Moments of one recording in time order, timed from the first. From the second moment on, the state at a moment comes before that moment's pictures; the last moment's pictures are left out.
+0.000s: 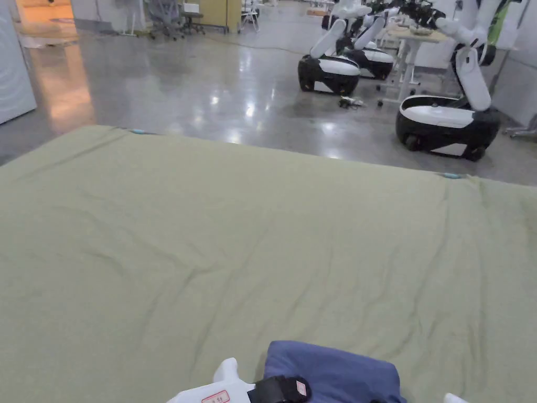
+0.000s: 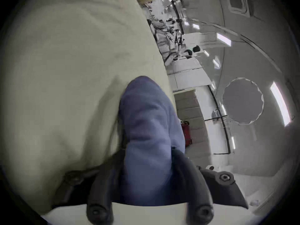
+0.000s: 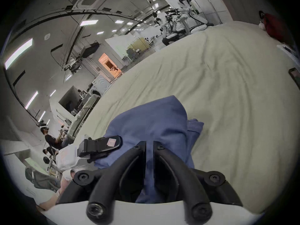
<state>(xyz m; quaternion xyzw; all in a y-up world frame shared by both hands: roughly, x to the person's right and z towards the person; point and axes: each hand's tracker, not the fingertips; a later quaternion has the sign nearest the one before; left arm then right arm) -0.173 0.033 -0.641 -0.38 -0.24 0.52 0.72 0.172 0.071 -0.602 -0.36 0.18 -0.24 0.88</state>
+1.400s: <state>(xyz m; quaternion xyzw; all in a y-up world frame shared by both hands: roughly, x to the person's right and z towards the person) -0.360 0.268 -0.638 -0.16 0.01 0.11 0.98 0.130 0.208 -0.605 -0.23 0.16 -0.10 0.95</state>
